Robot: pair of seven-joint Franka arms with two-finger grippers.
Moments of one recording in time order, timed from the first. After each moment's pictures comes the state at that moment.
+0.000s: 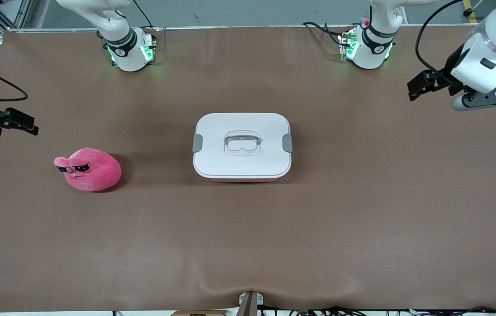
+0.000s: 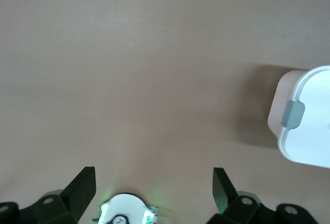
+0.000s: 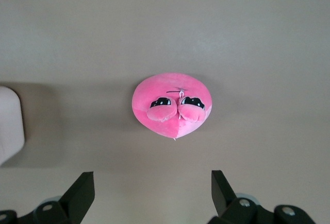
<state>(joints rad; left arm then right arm) -0.02 -0.01 -0.22 -1.51 0.00 1.39 -0.40 0.00 0.07 -0.07 -1.60 0.01 1.60 -0.12</state>
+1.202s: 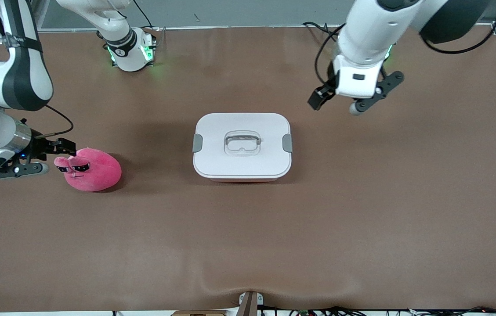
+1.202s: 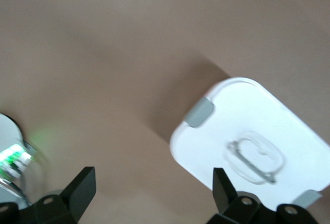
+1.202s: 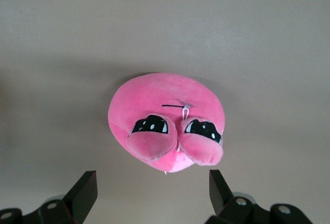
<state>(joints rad) -0.11 0.15 -0.54 -1.51 -0.02 1.58 -1.36 0.00 0.13 -0.06 -1.93 -0.03 1.96 -0.21</state>
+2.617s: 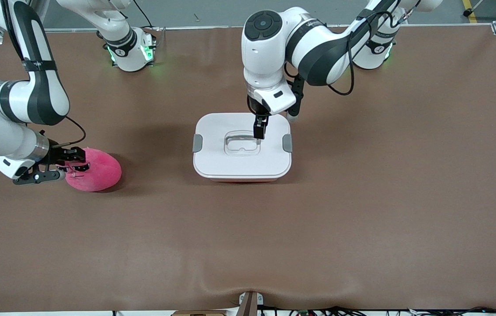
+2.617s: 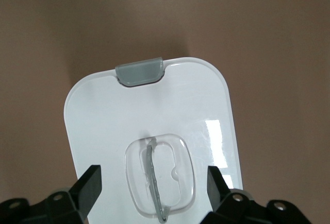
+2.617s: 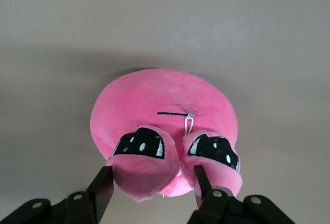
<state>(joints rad) -0.39 0.42 -0.54 -1.51 0.31 1.90 -2.38 -0.01 0.21 -0.07 -1.98 -0.03 2.06 -0.21</state>
